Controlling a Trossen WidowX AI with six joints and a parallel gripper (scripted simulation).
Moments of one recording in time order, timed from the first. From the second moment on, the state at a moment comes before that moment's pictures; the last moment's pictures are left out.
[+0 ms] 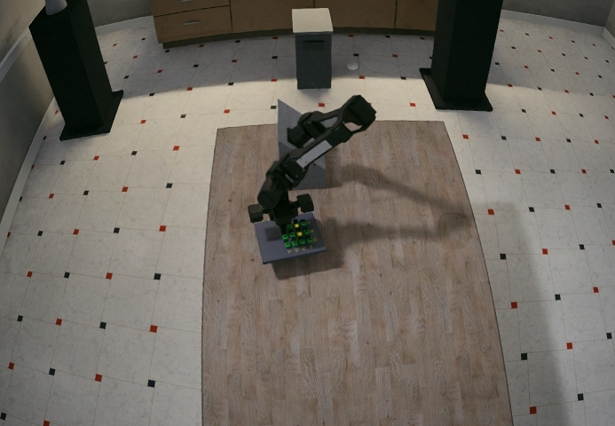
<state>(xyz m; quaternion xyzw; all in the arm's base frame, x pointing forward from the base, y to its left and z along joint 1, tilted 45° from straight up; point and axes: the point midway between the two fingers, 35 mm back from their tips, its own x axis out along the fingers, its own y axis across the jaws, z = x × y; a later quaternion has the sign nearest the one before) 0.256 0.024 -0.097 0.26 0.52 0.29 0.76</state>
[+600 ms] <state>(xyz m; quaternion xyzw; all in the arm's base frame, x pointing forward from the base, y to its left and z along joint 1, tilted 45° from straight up) 0.256 0.025 -0.098 0.26 0.52 0.29 0.76</state>
